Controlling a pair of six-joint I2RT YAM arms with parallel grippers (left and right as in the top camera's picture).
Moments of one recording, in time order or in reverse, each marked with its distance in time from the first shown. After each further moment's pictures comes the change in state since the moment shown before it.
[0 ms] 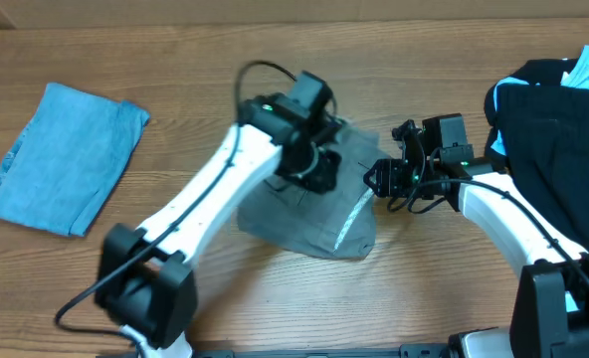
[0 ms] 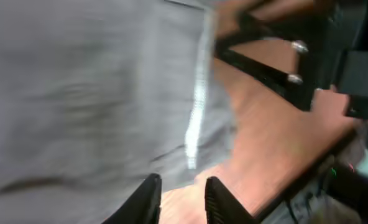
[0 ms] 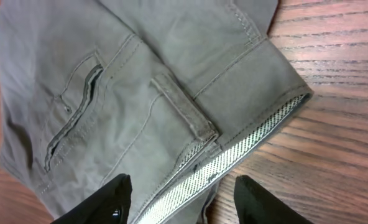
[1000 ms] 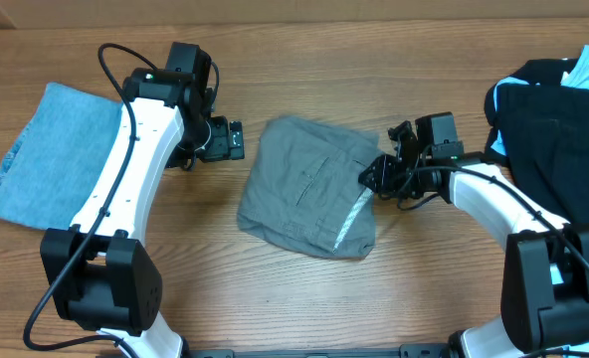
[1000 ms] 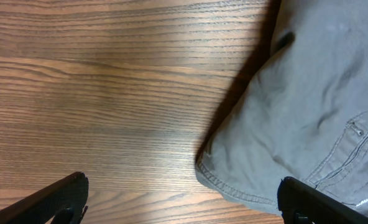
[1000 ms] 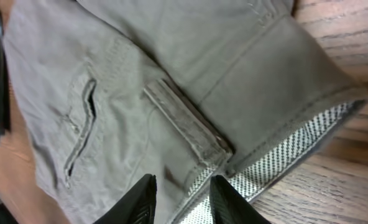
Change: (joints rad) left arm 0.398 -0.027 0.001 -0.153 -0.333 -0.121; right arm 0.000 0.112 0.026 0.055 -0.117 0.181
